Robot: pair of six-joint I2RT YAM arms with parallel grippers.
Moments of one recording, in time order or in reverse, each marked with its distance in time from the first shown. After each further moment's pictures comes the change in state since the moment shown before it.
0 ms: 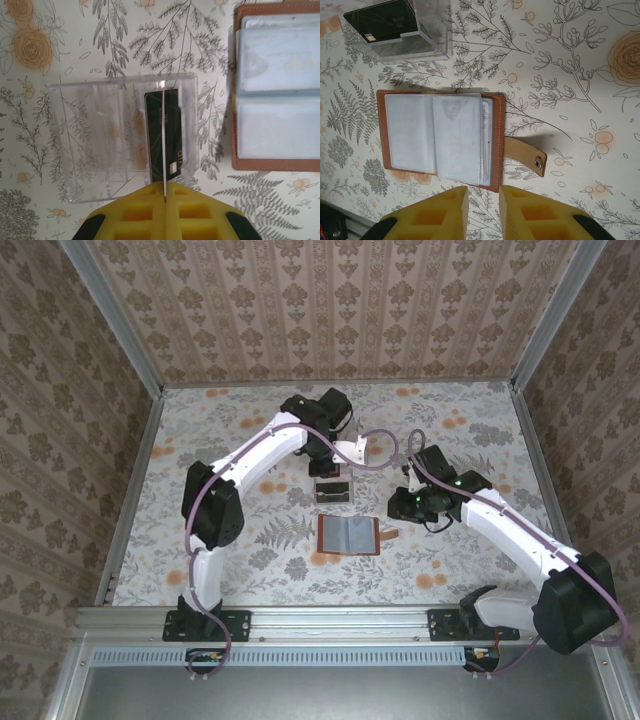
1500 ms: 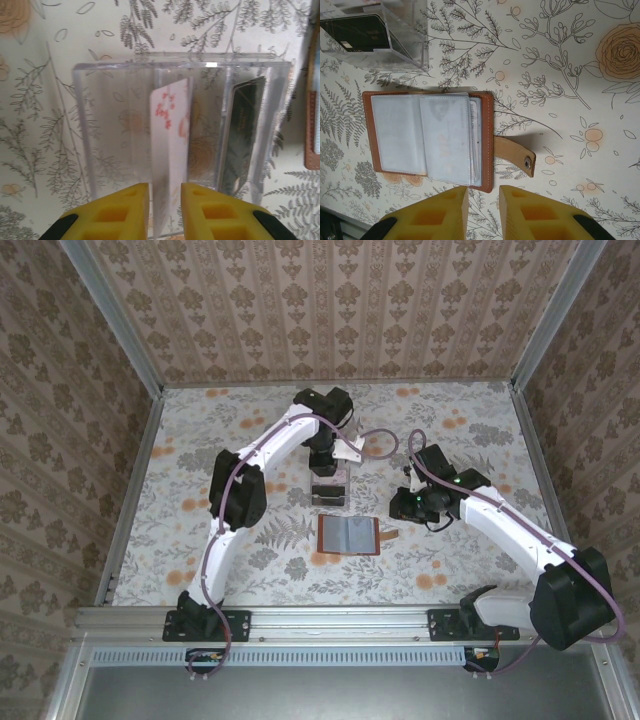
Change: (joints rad) left arm 0.057 0.273 0.262 -0.121 -0.057 0.074; right arm -0.019 0.026 0.000 -0.009 -0.001 -0.008
